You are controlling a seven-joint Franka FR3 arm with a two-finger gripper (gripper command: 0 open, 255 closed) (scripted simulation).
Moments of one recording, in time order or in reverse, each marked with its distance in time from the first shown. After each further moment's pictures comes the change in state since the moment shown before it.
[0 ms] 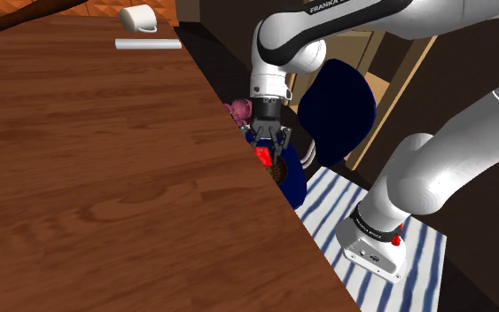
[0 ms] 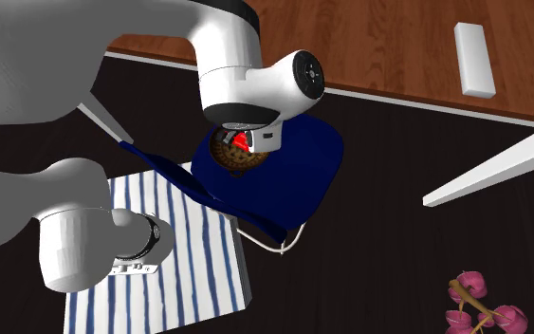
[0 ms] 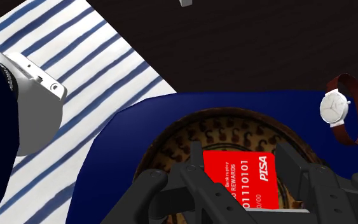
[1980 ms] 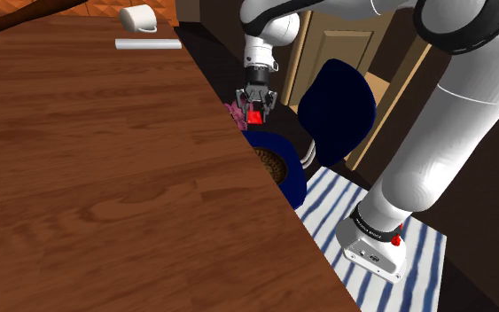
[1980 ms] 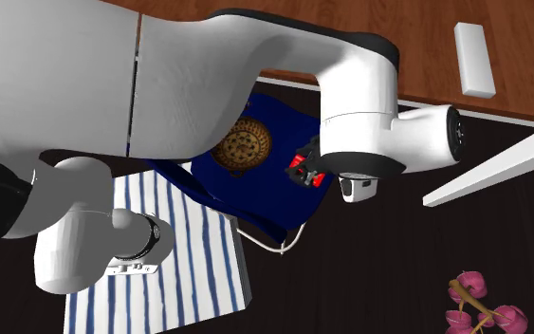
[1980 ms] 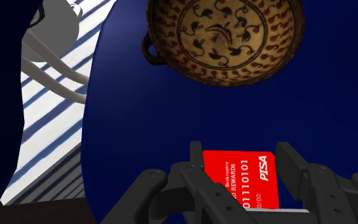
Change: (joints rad) arm -0.137 0.403 -0.164 0.479 -0.161 -0.163 -0.185
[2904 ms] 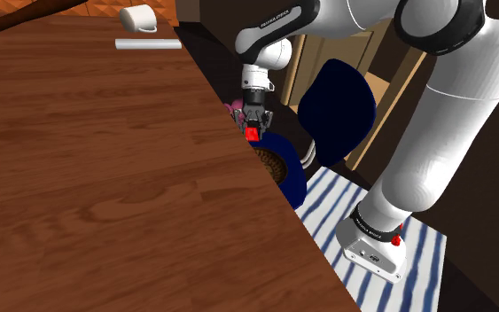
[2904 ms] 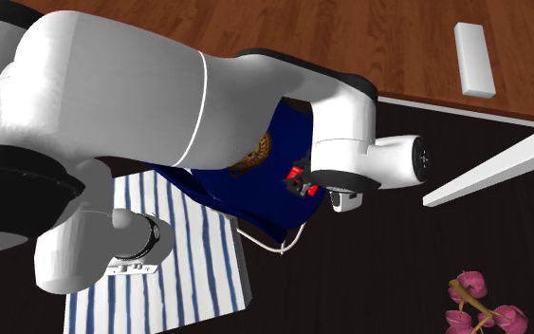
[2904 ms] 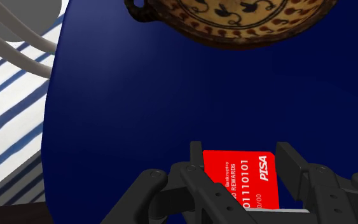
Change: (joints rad) arm 0.005 0.084 0.005 -0.086 0.014 0.161 -0.053
